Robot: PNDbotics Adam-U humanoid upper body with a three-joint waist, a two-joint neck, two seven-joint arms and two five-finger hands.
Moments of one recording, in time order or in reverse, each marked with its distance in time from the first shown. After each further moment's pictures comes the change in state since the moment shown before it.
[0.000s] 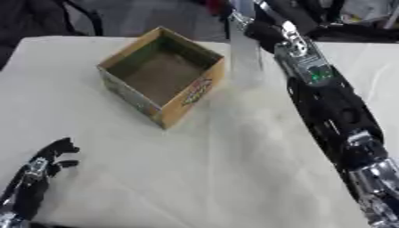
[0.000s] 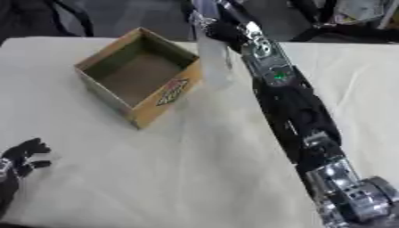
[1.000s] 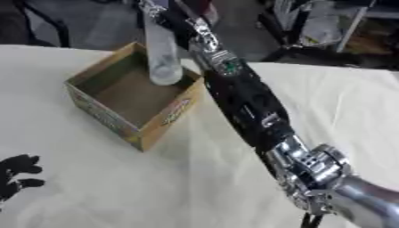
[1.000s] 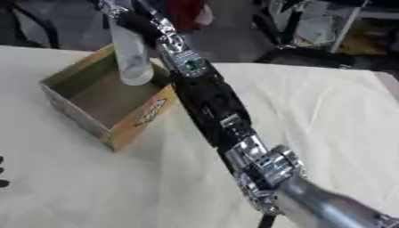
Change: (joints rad) left arm -0.162 -0.001 -0.172 -0.084 0.191 0.029 -0.218; right arm -0.081 0.015 -0.032 0.044 -0.081 0.025 -0.082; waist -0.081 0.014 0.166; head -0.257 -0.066
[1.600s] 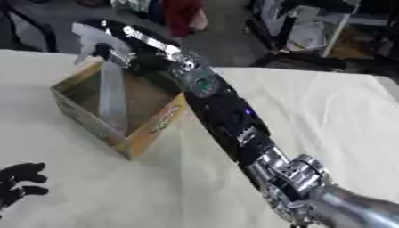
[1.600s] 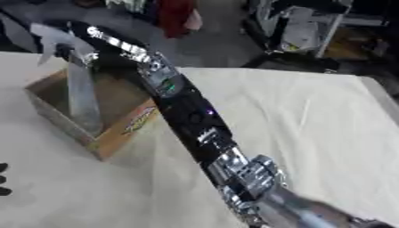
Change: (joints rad) left arm -0.019 -0.001 -0.031 -0.003 0.011 0.000 -0.047; right arm 0.023 0.019 0.024 0.005 0.349 -0.242 0.250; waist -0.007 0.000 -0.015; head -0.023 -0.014
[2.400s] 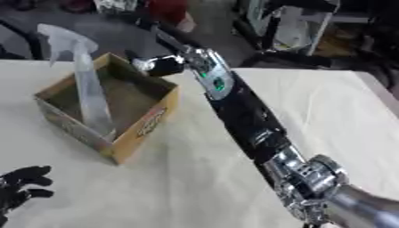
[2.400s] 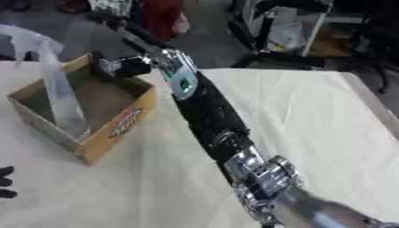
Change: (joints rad) left arm 0.060 0.011 0.013 0.001 -0.014 -0.008 0.010; right arm 0.070 -0.093 -0.042 -0.001 0.337 -0.004 -0.369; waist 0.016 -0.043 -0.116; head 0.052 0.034
